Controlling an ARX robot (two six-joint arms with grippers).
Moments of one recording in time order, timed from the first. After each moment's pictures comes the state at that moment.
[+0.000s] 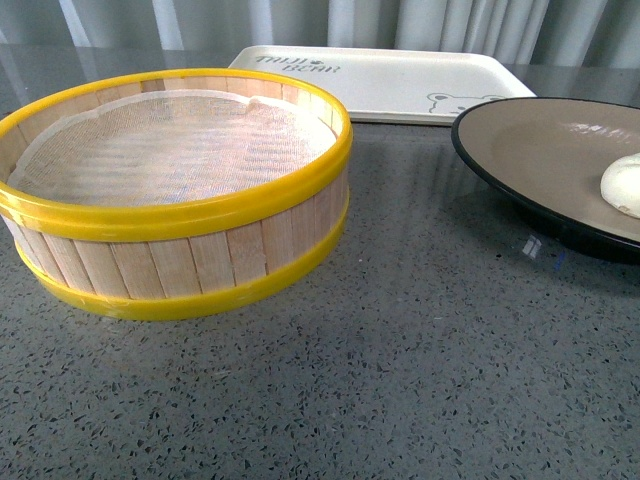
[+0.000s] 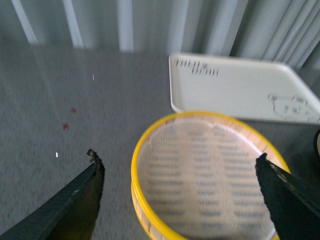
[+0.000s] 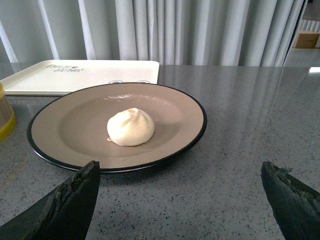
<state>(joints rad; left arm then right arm) -0.33 0.71 0.60 0.07 -0.30 -0.08 0.00 0.00 0.01 0.00 0.00 0.00</state>
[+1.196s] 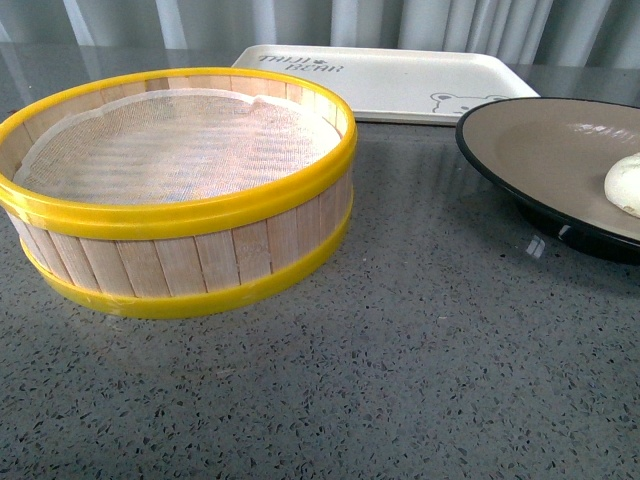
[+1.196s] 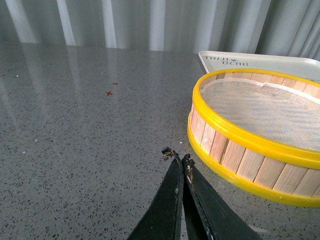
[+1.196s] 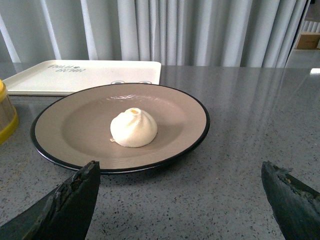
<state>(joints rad) 0.00 0.19 0.05 0.15 0.00 -0.01 0.00 0.00 0.01 0.00 0.00 0.00</state>
